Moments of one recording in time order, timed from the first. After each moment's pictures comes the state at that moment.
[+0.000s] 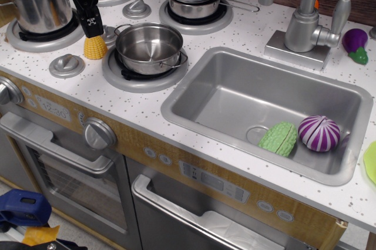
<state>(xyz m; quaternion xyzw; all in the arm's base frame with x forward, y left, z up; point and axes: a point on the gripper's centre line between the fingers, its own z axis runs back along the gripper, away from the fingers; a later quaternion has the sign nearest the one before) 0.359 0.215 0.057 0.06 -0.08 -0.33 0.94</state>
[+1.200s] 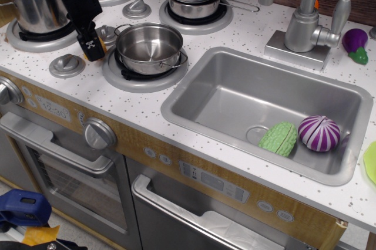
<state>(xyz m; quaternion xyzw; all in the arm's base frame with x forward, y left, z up) 0.354 0.225 0.007 -0.02 -0.11 -0.33 0.94</state>
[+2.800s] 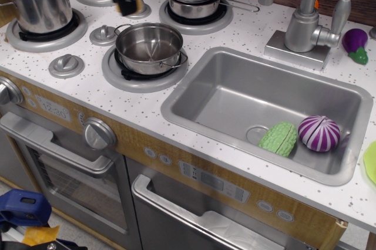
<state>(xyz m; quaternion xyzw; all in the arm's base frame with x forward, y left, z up) 0.382 0.139 0.081 0.01 -0.08 -0.29 0.95</state>
